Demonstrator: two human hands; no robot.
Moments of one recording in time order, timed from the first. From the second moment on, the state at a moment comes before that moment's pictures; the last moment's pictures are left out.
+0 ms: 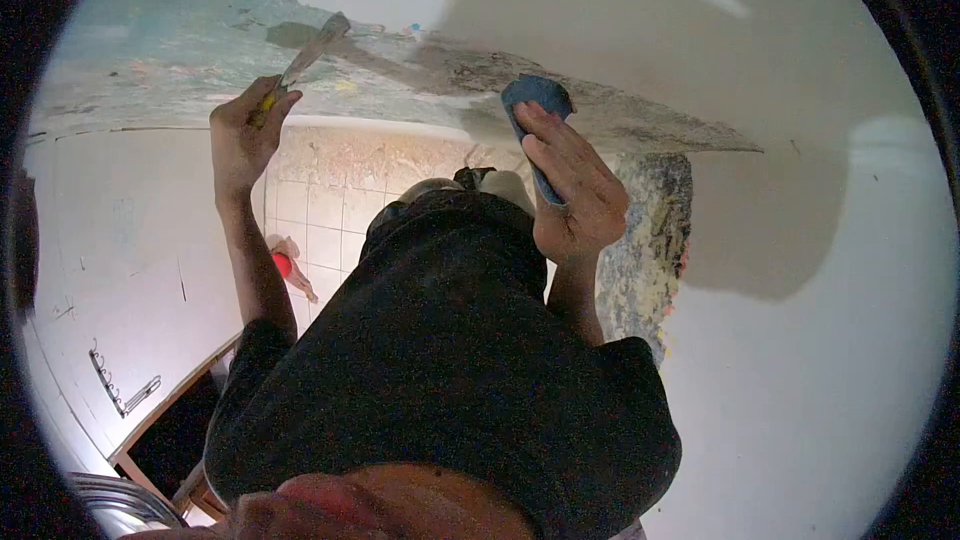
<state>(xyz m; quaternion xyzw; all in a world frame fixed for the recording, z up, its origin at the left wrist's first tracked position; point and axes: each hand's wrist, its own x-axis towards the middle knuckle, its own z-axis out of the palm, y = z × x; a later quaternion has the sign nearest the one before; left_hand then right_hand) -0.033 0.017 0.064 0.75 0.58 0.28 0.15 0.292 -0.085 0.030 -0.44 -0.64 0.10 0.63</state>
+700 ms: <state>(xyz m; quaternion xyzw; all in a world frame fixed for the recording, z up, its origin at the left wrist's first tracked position) -0.019 0.020 0.053 0.79 0.51 0.32 0.12 0.281 -0.081 0.033 -0.45 -0.65 0.13 0.60</state>
